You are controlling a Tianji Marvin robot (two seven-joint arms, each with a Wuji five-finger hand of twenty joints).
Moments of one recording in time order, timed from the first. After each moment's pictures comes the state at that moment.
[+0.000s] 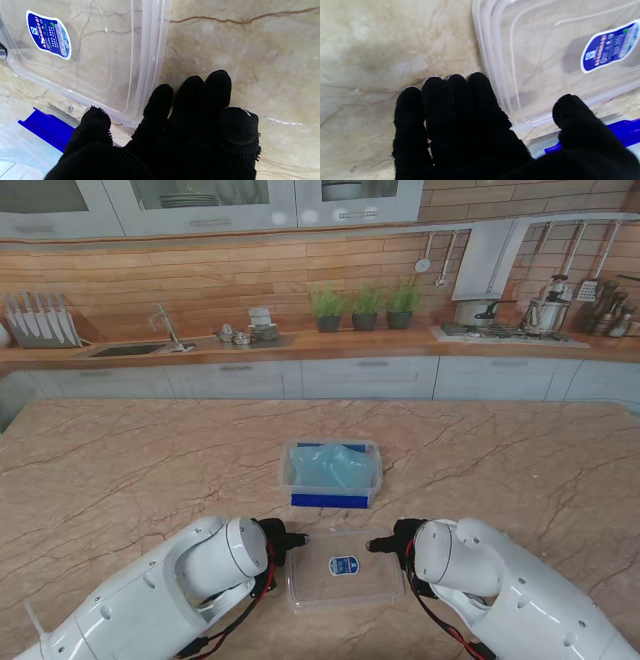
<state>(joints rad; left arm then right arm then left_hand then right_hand) 1.24 -1.09 -0.68 -1.65 0.26 0.95 -0.27 -1.38 -0.94 0.86 -1.73 -0.58 0.81 0.54 0.92 0.08 0.00 -0.06 0.73 0.48 0.92 0.54 0.97 0.49 0.79 0.49 0.90 0.53 1.04 0.56 0.69 0.53 1.62 0.72 0.47 -0.17 0.37 0.01 0.87 0.35 0.71 0.81 0.88 0.38 0.99 0.56 0.87 0.32 1.23 0.78 0.44 0.41 1.34 0.75</state>
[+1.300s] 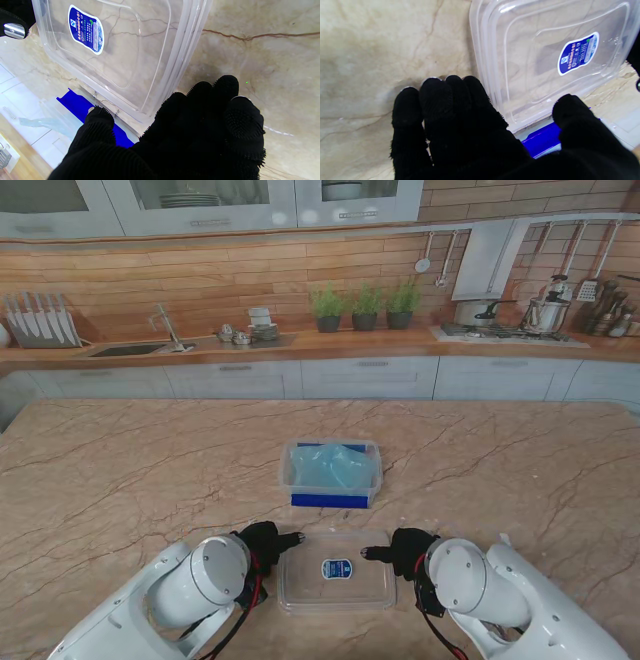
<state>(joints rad) 1.48 -1.09 -0.89 -1.78 0.29 0.78 -0.19 -1.62 -0.98 1.08 -1.83 -0.56 0.60 0.48 0.94 0.08 0.00 -0.06 0.71 0.62 0.69 0.45 0.94 0.56 0.58 0.38 0.81 0.60 0.86 0.49 0.56 0.60 1.44 0.76 0.47 -0.17 0.37 0.01 0.87 0.43 0.48 0.72 0.88 0.42 0.99 0.56 0.87 0.35 1.24 0.78 0.44 0.44 1.35 0.75</state>
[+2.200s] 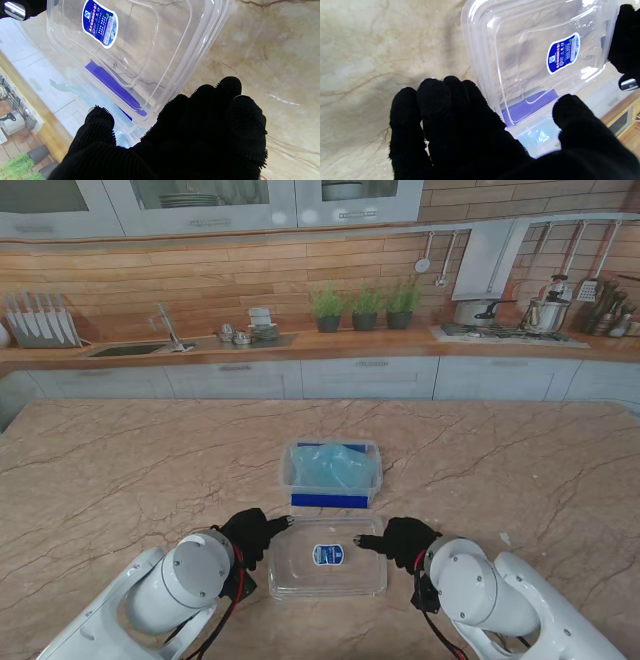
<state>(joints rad) 1.58 -1.09 -1.02 -1.86 0.26 0.69 -0.13 -1.69 -1.00 1.14 -1.90 -0.55 0.51 0.38 0.94 0.08 0.00 -0.06 0.71 0.66 0.65 0.45 0.93 0.61 0.52 0.36 0.80 0.63 0.84 0.49 0.56 0.63 1.42 0.76 0.47 -0.17 0.37 0.01 0.86 0.47 0.38 0.63 0.87 0.44 0.99 0.56 0.88 0.37 1.24 0.78 0.45 0.47 1.35 0.75</state>
